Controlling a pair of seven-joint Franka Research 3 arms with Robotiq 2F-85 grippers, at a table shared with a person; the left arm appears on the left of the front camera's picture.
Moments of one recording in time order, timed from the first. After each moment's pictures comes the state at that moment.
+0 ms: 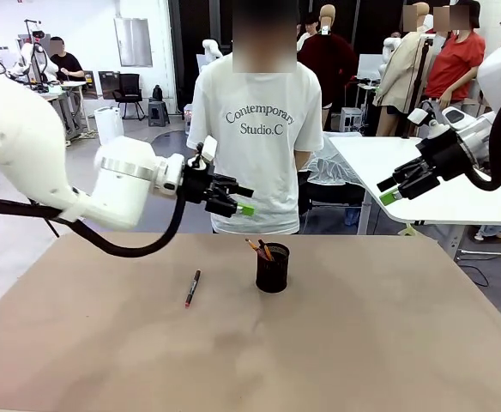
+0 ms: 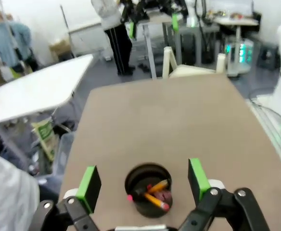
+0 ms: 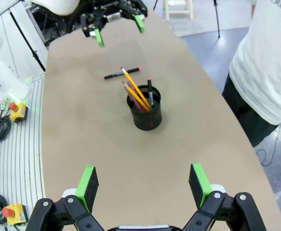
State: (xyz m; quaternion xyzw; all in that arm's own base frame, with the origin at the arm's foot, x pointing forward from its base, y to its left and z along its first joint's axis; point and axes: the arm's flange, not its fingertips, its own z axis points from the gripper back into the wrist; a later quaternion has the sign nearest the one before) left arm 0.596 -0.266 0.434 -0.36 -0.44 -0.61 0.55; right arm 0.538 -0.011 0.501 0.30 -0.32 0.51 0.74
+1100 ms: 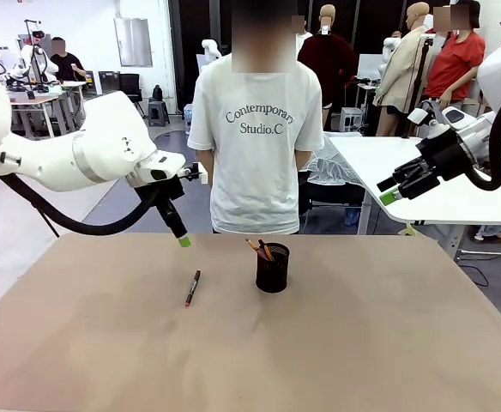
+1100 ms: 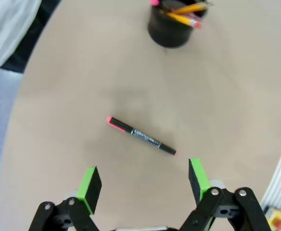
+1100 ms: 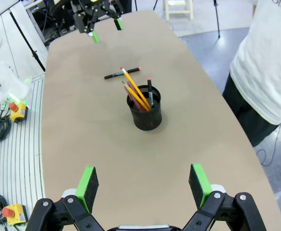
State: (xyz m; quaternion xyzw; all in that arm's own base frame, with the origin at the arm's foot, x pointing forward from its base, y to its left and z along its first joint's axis) left arm 0.567 -0.215 0.443 -0.11 -0.15 -0.51 0.84; right arm 0.538 -0.011 0.501 0.30 -0.32 0.51 0.74
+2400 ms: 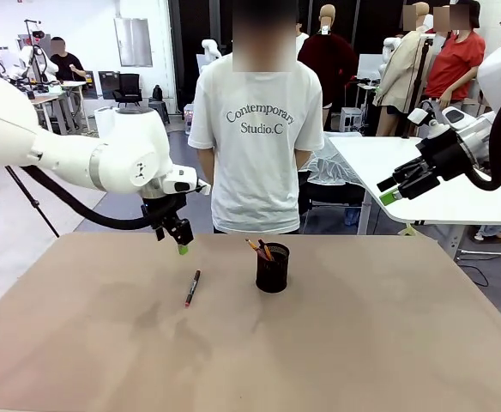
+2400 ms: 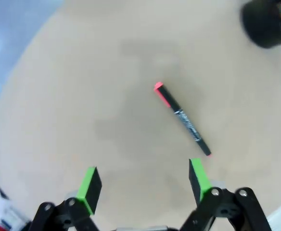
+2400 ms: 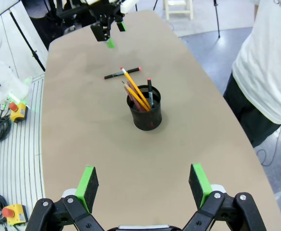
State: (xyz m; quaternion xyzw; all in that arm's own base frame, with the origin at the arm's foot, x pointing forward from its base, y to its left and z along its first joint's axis) left arm 0.582 -0.226 0.408 0.02 -0.10 -0.33 0.94; right arm 0.538 -0.011 0.501 0.30 -0.32 0.51 0.74
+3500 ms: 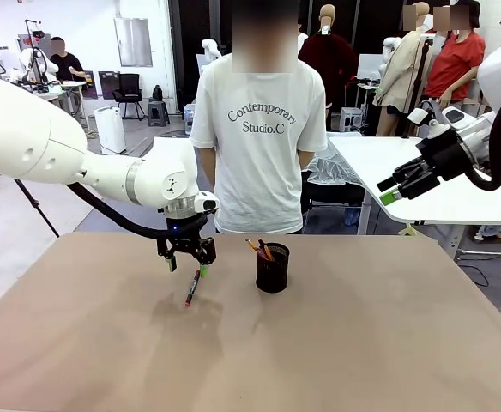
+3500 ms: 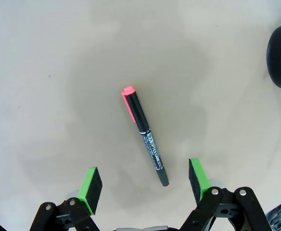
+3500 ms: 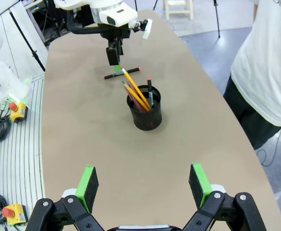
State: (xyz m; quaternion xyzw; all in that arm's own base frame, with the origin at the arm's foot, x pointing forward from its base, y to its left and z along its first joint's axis) left arm 0.600 -0.266 0.346 -0.02 0.00 -0.17 0.98; right arm 0.538 -0.011 0.501 0.30 -0.32 0.51 0.74
